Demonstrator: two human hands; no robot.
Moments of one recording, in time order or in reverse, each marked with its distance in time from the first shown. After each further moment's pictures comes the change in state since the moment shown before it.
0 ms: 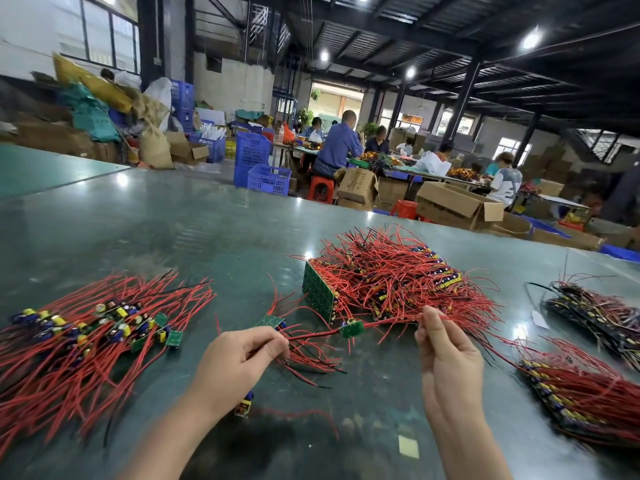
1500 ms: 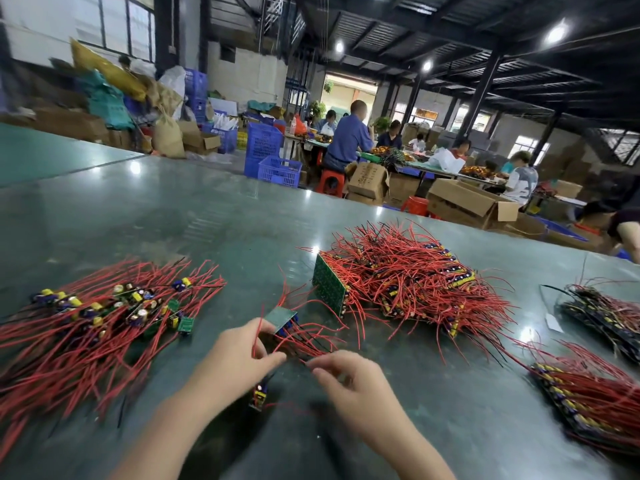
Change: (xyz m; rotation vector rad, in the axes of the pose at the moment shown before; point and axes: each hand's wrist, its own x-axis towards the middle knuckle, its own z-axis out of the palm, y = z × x) left_hand 0.002 -0.014 -0.001 0.265 -0.141 -0.363; right_hand -0.046 0.057 0.019 -1.210 -0.811 -0.190
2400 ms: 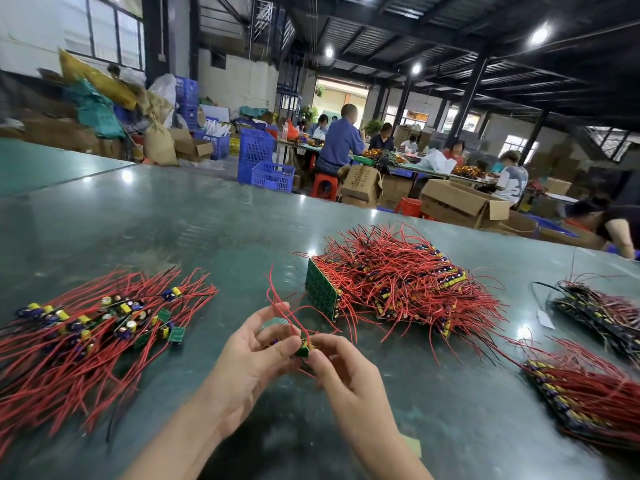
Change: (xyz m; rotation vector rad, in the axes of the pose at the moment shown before) left_hand -0.012 0.033 0.013 -1.423 -0.151 0.000; right_hand -0.006 -0.020 0.004 0.408 0.222 -0.034
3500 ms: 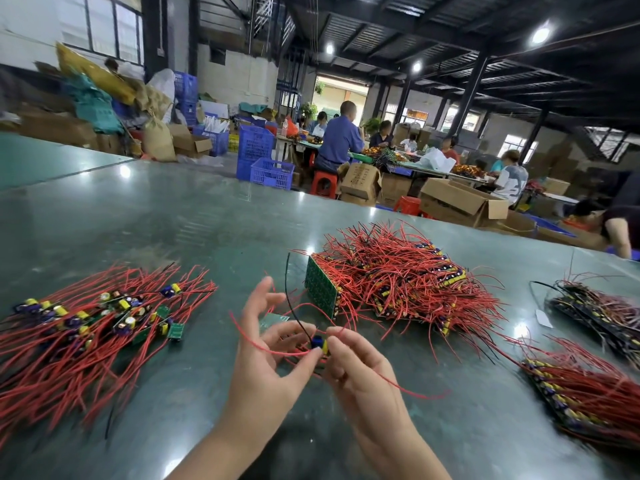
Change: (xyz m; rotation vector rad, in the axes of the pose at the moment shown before) left_hand -0.009 -0.027 0.017 0.480 0.085 0.662; right_hand 0.006 -0.001 -0.003 0.866 0.053 0.364
